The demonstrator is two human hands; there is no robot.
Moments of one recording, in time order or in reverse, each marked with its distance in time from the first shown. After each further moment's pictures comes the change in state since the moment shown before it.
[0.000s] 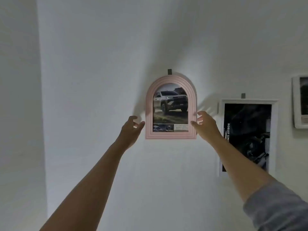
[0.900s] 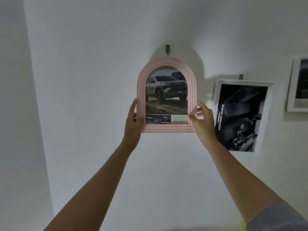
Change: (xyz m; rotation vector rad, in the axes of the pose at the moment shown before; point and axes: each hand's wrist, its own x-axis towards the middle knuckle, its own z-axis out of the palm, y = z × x) left_hand -0.074 0.022 0.044 -0.522 0.088 0.022; right_hand -0.063 0.011 0.003 0.384 0.175 0.002
